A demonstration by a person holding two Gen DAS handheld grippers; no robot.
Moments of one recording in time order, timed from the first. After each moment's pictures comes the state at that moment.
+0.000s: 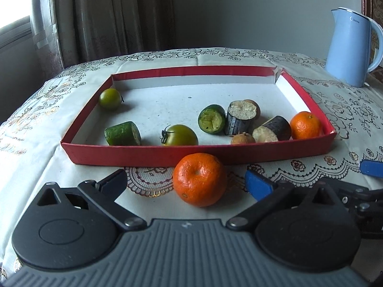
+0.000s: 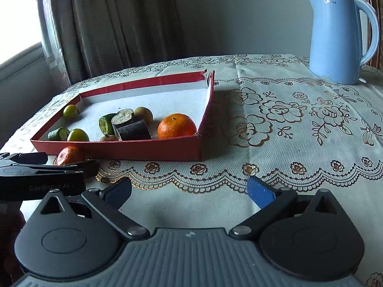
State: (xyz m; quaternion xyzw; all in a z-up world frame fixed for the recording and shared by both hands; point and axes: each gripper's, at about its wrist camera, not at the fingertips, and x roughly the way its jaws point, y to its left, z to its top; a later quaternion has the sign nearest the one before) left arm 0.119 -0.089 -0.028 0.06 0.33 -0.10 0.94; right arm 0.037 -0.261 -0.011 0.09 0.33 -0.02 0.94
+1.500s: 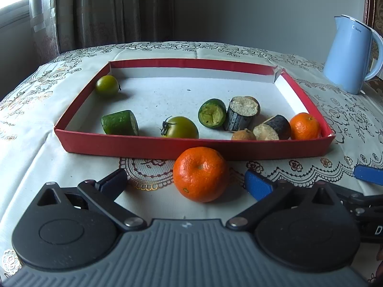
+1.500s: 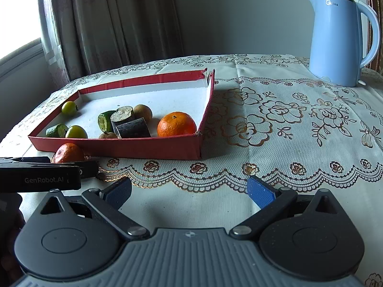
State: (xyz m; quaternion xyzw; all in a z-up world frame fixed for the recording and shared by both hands) left arm 0.124 -0.080 -0.030 0.03 0.35 -0.11 0.93; right arm 0.038 -0.260 -0.013 0.08 0.33 -0.02 0.94
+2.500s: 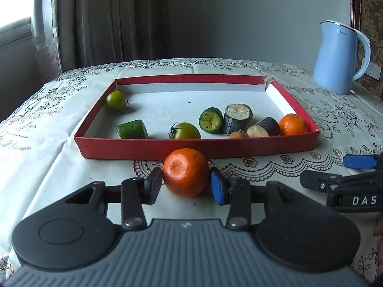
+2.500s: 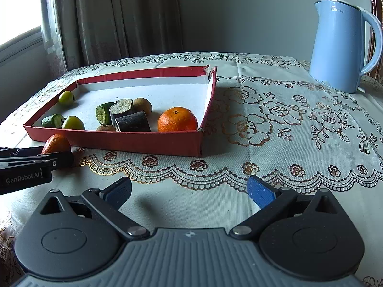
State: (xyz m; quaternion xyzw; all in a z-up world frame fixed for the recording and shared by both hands) left arm 0.089 -0.064 -0.018 0.05 0.30 -0.13 0.94; right arm 0.039 -0.253 -0.012 0.06 0.34 -0.03 0.94
